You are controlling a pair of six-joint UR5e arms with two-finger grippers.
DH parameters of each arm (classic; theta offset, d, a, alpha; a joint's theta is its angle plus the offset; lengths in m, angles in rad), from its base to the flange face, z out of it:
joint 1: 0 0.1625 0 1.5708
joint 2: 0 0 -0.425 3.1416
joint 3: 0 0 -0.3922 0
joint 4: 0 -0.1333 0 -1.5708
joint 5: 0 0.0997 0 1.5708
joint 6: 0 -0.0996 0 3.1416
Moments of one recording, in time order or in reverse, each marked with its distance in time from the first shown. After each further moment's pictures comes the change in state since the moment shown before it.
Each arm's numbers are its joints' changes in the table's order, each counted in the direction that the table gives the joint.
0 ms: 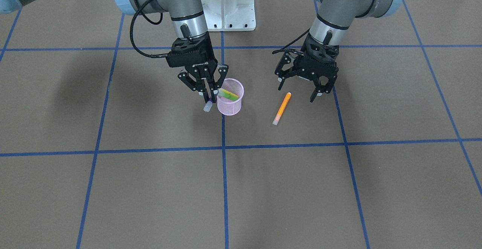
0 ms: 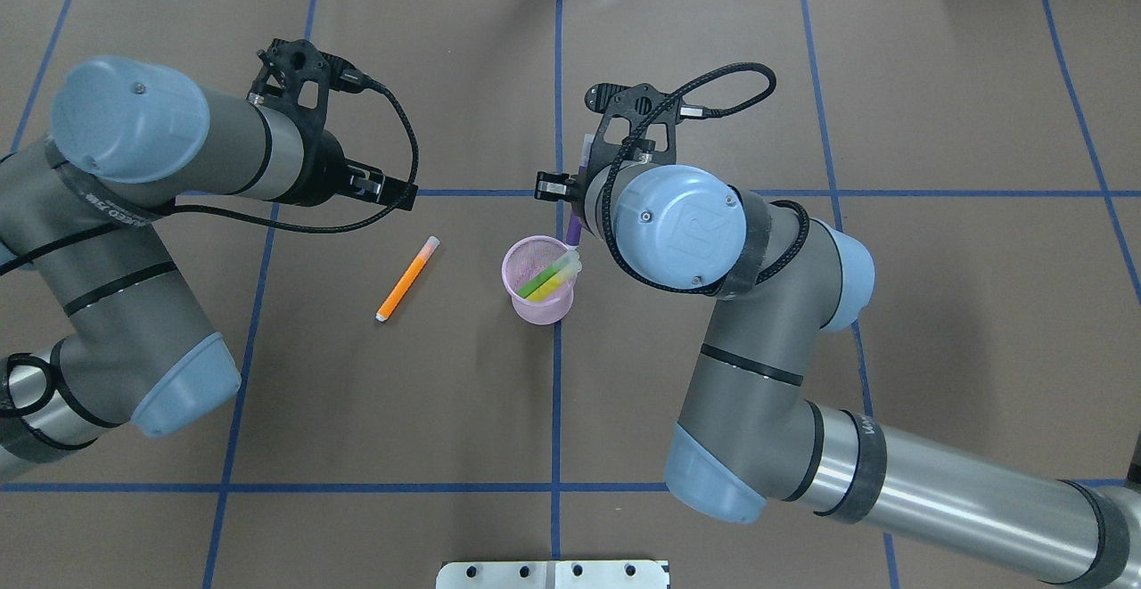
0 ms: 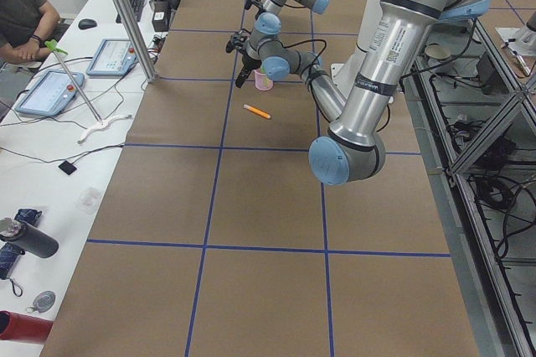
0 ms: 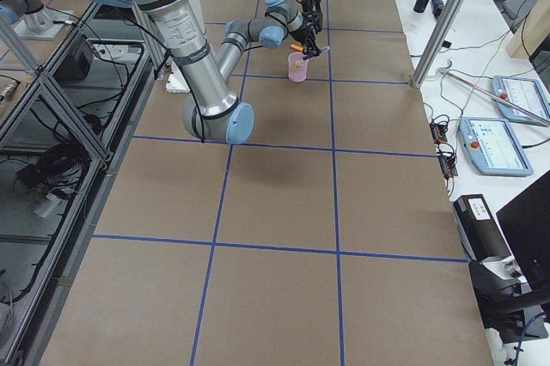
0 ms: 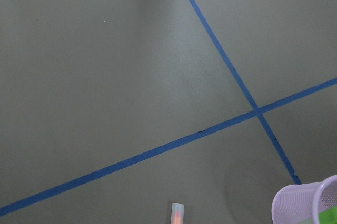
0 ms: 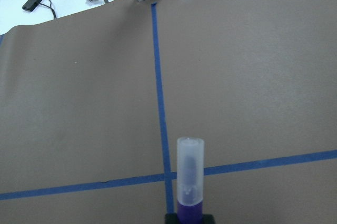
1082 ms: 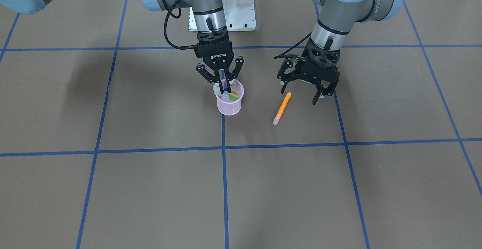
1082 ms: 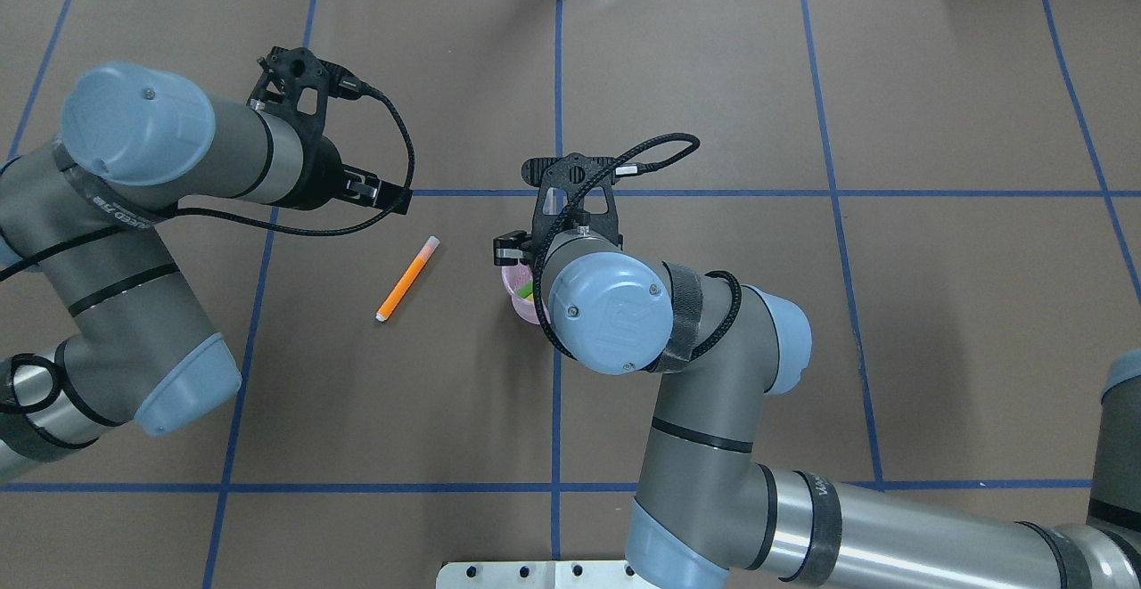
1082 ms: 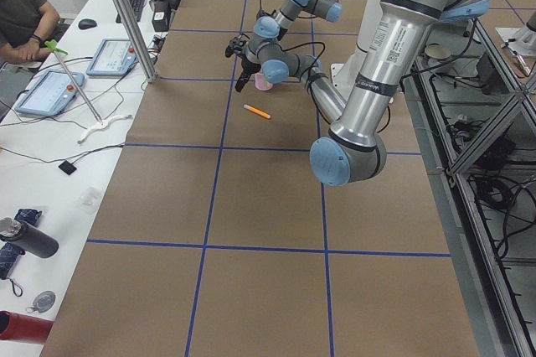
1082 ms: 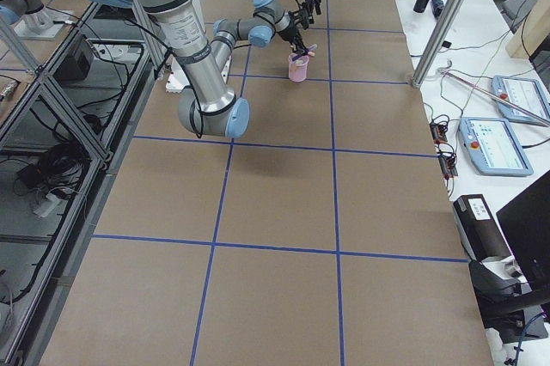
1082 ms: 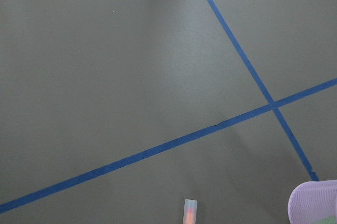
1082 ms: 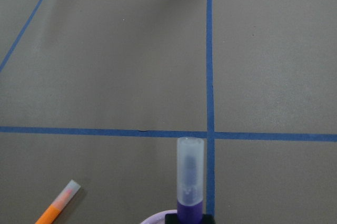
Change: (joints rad) left arm 0.002 0.009 -0.021 0.000 0.000 0.000; right arm -0.101 0.026 0.040 0.008 -0.096 0.083
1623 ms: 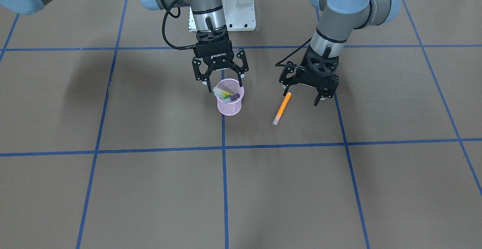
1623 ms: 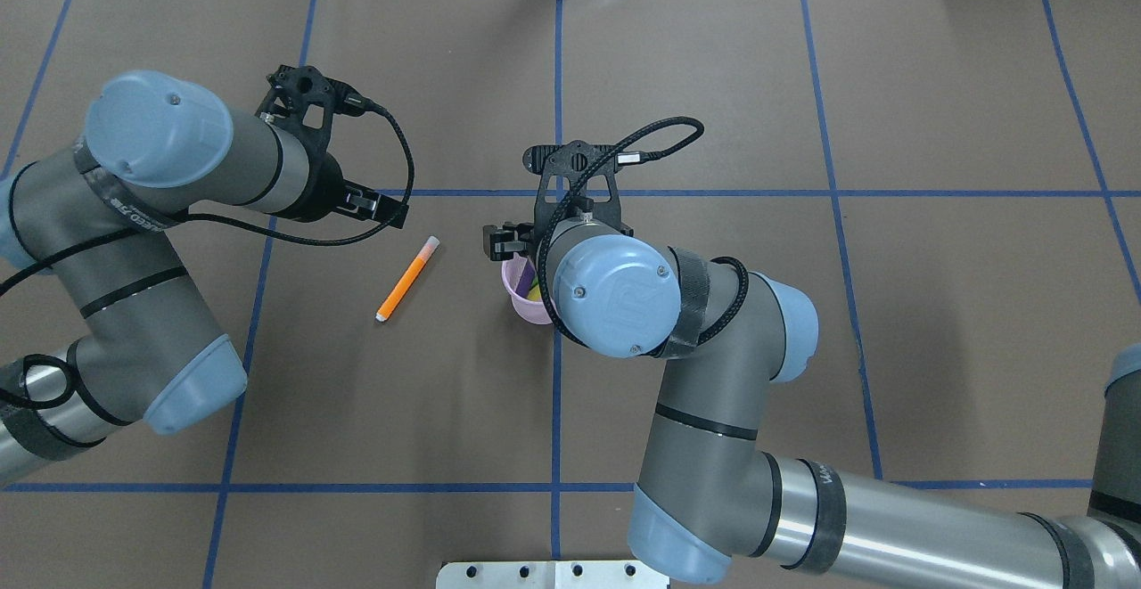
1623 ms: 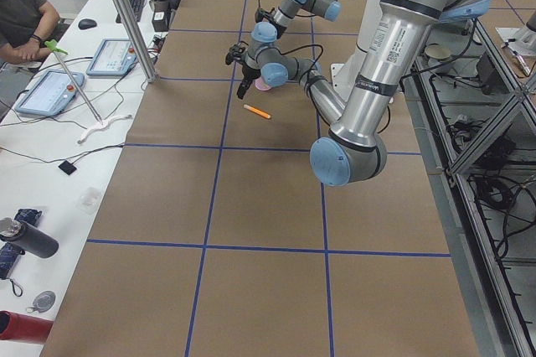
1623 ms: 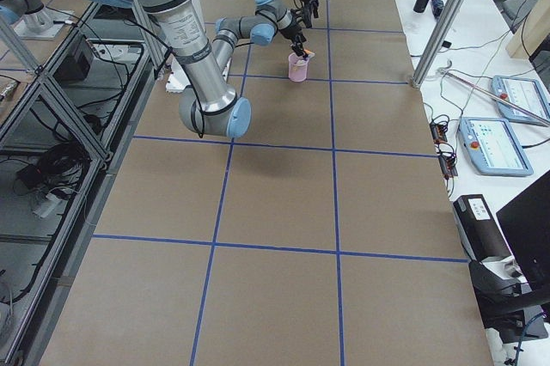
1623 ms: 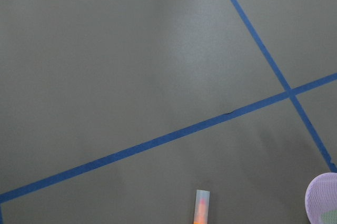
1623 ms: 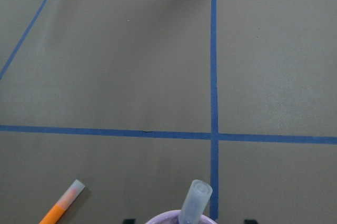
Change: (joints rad) left arm 0.007 0.000 -0.029 -0.068 -0.052 0.000; right arm 0.044 -0.002 -0.022 0.003 0.077 0.003
